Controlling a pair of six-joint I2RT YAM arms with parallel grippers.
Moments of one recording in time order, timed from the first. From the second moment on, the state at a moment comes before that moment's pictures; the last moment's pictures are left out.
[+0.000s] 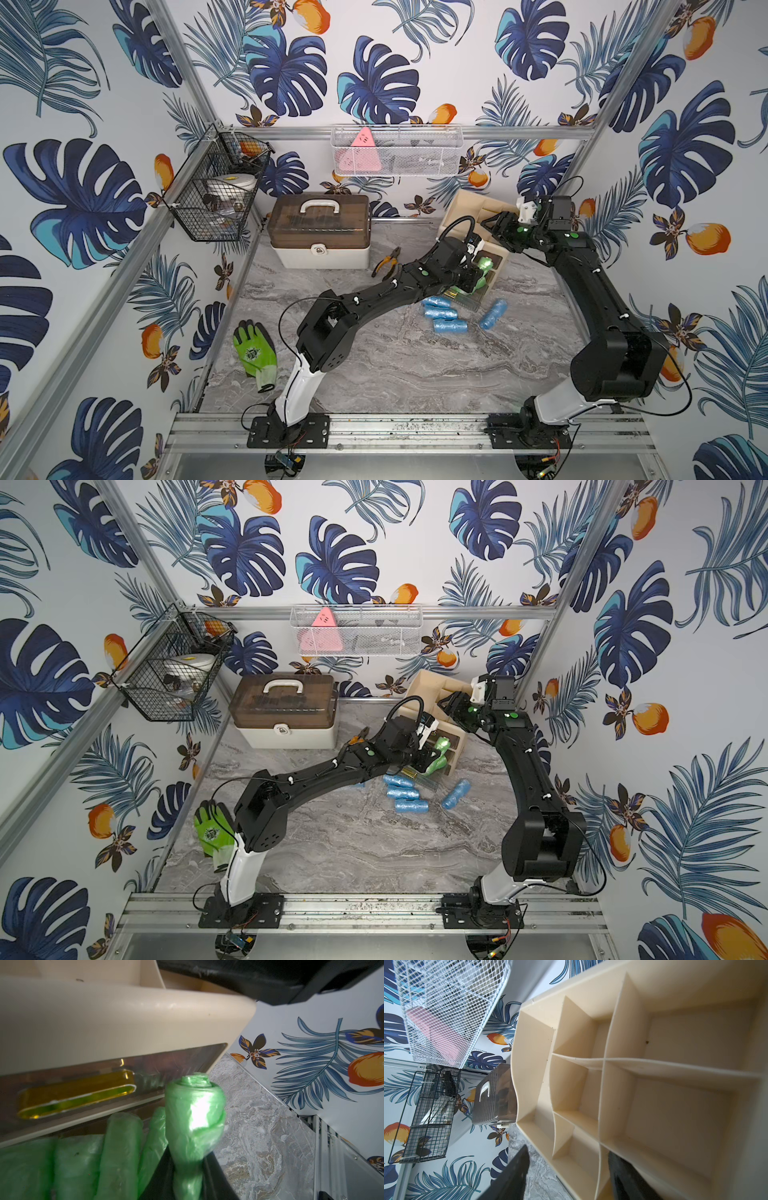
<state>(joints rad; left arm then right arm) -0.83 2.13 1.83 -0.20 0.16 -0.28 0.00 1.59 1.52 -0.57 -0.48 0.63</state>
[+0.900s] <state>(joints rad) -0.84 2.04 1.78 -0.34 0.06 -0.26 -0.01 1.59 1.51 -0.55 -0.49 0.63</state>
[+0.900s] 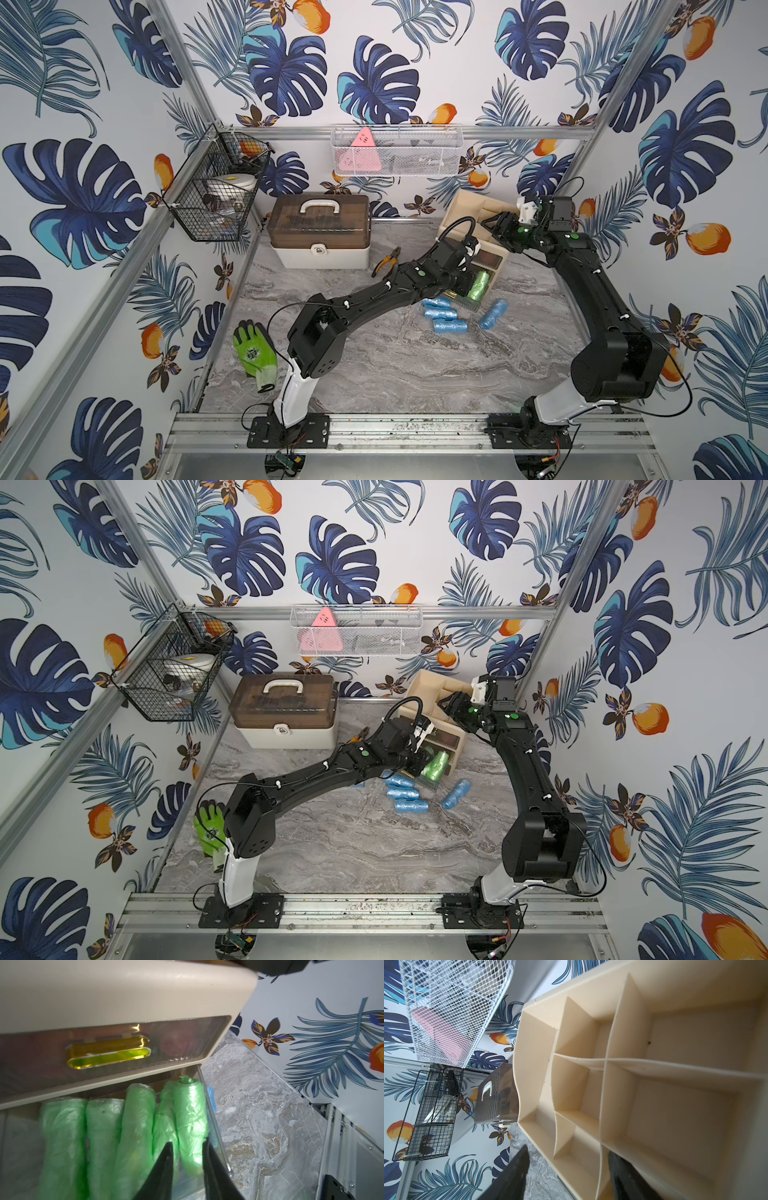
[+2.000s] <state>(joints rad) -0.84 2.14 1.93 -0.59 -0.09 -0.28 -0.01 1.58 1.50 -0.55 -0.49 0.63</state>
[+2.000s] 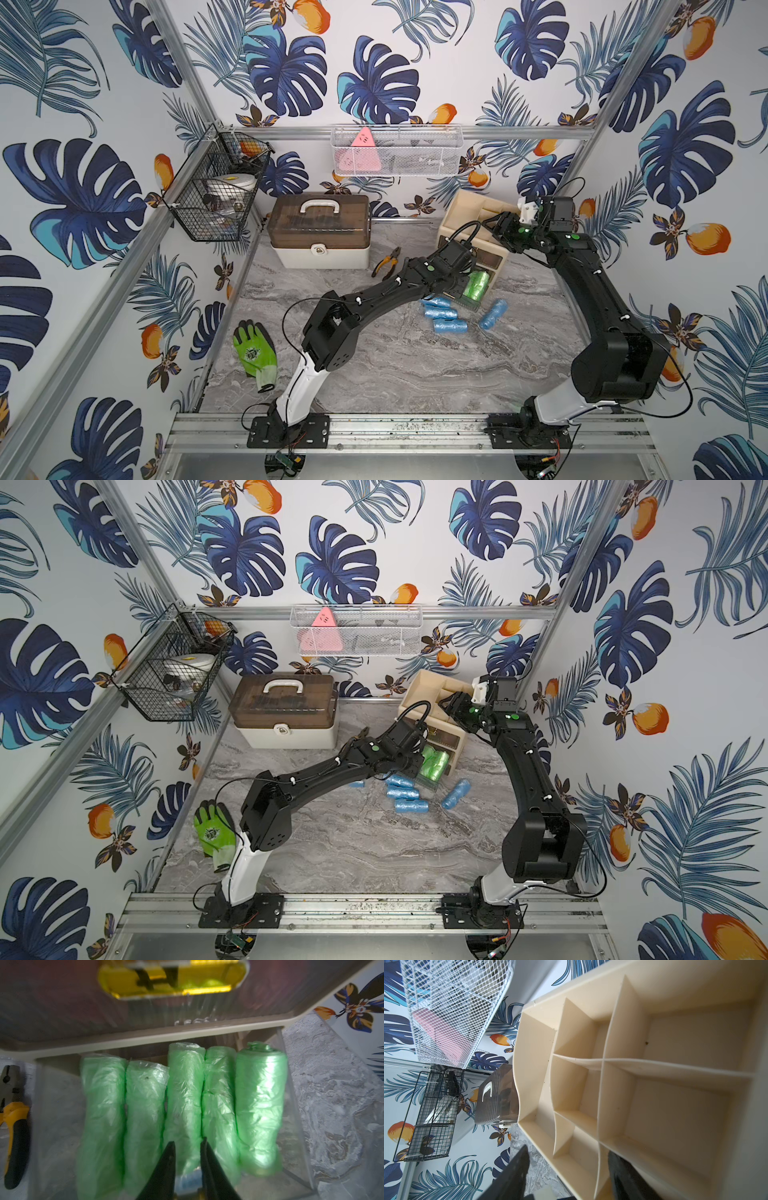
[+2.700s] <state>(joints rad) -0.84 2.25 1.99 -0.40 0.16 -0.37 -0.02 1.58 1.51 -0.56 -0.49 0.63</state>
